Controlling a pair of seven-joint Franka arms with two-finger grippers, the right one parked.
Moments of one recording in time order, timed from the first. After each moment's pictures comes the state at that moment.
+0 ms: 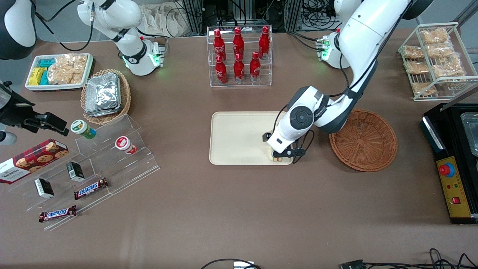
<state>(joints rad) -0.17 0.51 -0.46 -1.88 0.09 2.24 -0.72</state>
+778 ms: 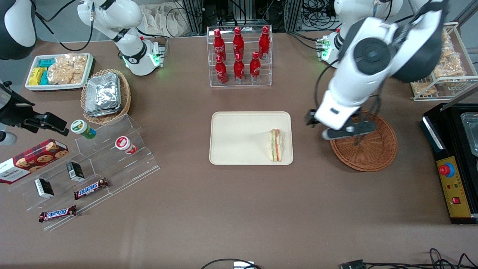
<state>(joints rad) -0.11 0.10 -0.30 -1.66 0.08 1.69 -0.56</state>
